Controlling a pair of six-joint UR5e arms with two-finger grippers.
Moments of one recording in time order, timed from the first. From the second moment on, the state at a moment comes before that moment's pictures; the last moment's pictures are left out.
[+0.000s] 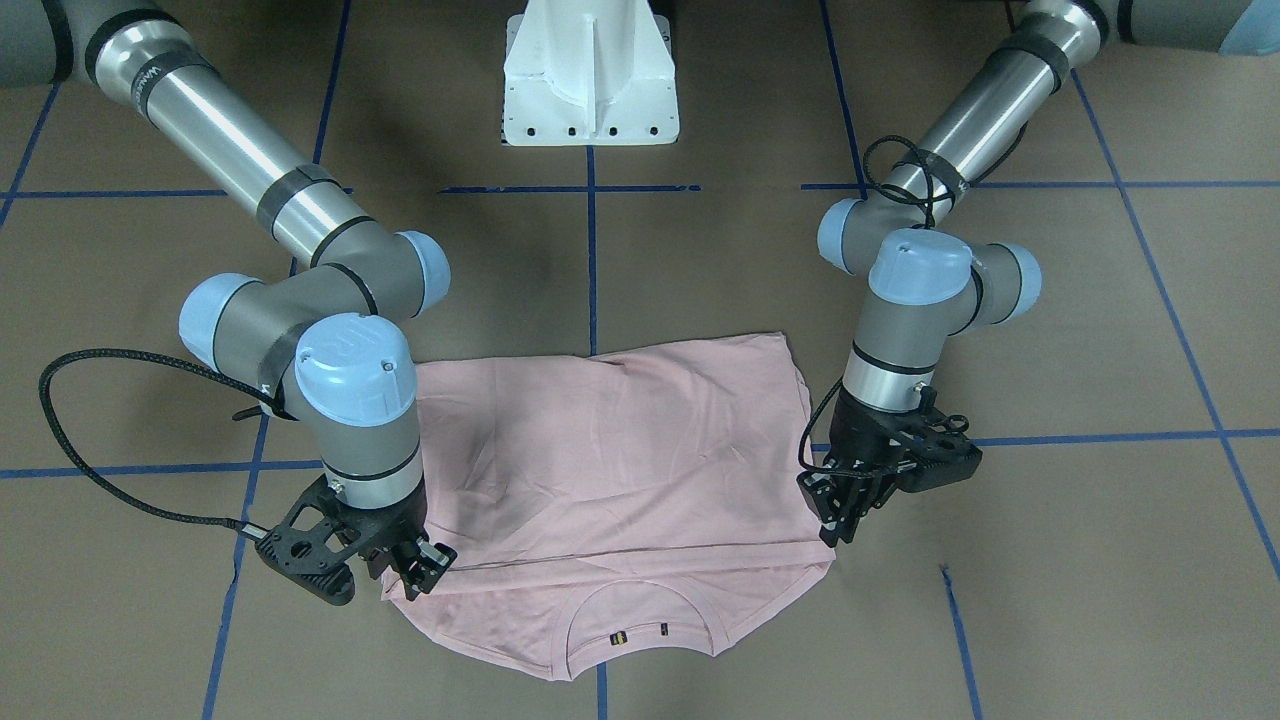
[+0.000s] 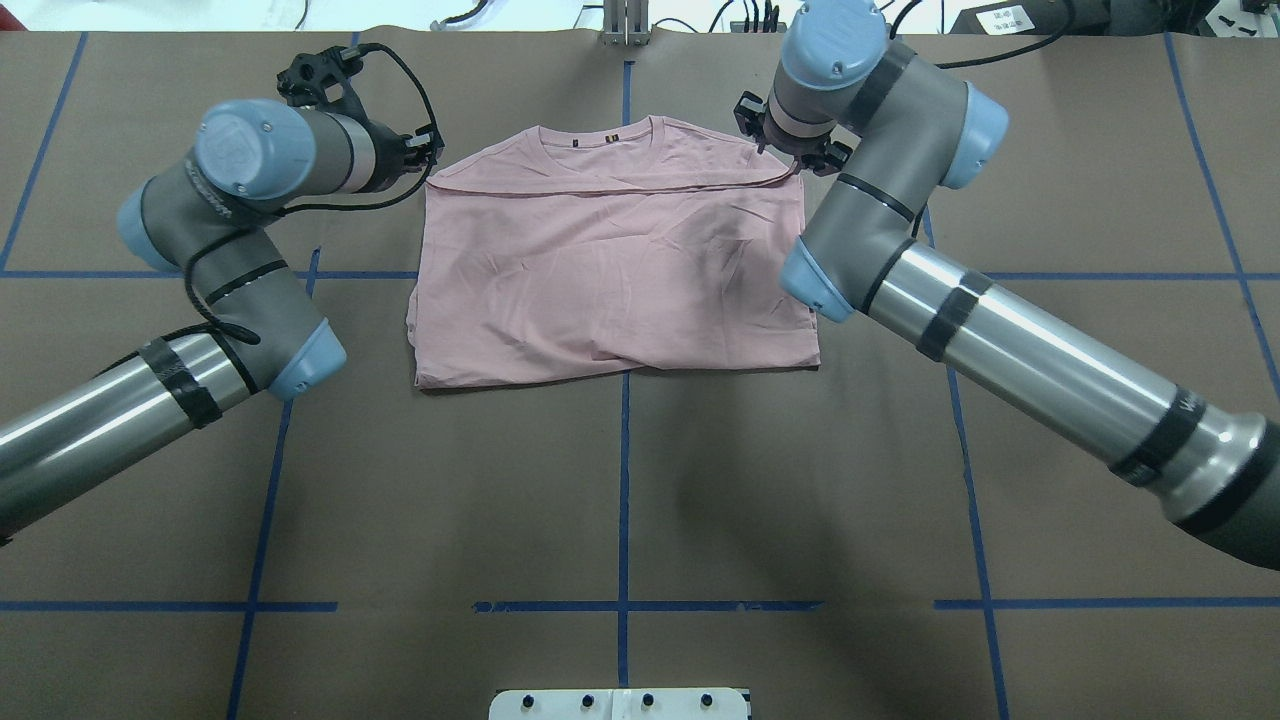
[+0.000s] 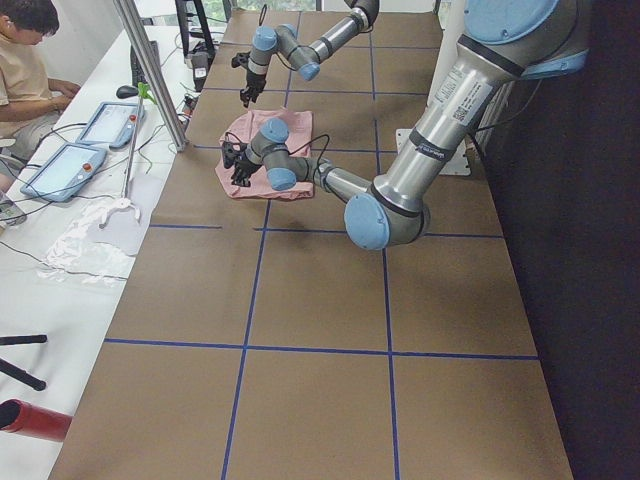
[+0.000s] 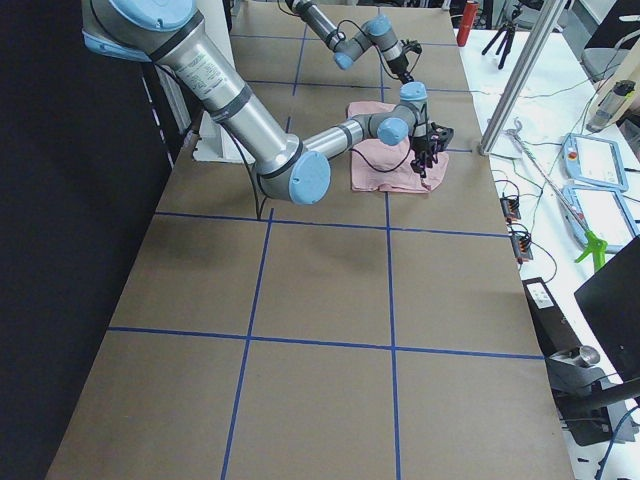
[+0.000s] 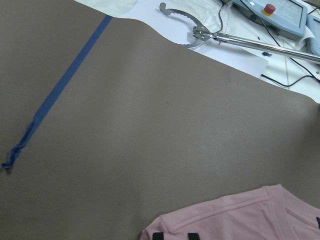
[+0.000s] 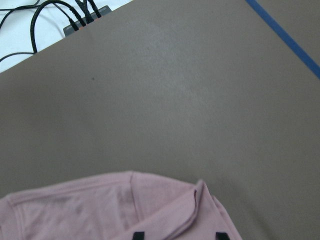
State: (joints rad) left arm -0.81 -2.18 -1.27 -2.38 -1.68 -1.43; right arm 0.81 -0.77 1.19 -1.22 1.80 1.54
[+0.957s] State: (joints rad) left arm -0.84 -2.10 -1.37 -2.41 -1.77 -1.41; right arm 0.63 -1.13 1.60 -1.22 1.80 1.78
